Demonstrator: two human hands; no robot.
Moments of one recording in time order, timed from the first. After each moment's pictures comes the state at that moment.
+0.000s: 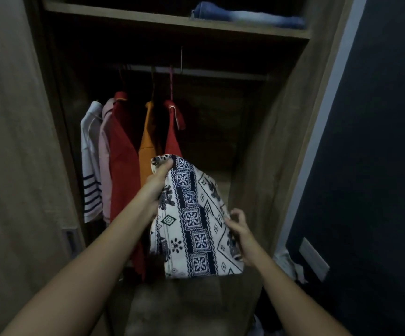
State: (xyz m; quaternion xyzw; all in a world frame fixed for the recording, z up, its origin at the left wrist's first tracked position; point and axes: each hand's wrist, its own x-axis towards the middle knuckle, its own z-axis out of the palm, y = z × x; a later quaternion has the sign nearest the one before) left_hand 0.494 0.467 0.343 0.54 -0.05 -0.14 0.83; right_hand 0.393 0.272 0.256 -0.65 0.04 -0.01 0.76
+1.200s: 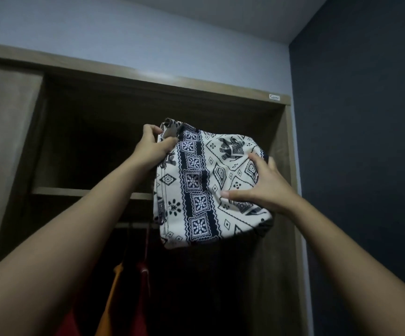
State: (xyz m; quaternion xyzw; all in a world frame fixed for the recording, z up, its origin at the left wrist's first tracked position) left_hand 0.549 0.447 0.726 0.66 -0.35 0.27 0.61; right_hand 0.403 0.235 0.665 -0.88 -0.01 -0.42 0.23
